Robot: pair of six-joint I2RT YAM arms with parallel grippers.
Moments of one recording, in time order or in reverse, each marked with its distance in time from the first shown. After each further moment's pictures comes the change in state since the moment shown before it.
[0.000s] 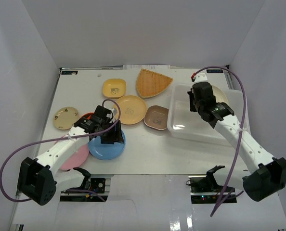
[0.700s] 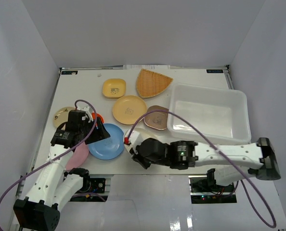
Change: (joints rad) left arm 0.286 -0.314 -0.025 -0.094 0.031 0.037; right arm 1.008 0.156 -0.056 0.113 -0.144 0.151
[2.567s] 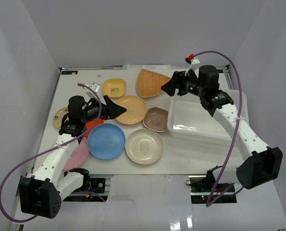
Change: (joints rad) left arm 0.000 0.171 -0.051 0.855 0.436 -0.113; right arm -1.139 -0.026 0.162 0.251 -0.669 0.051
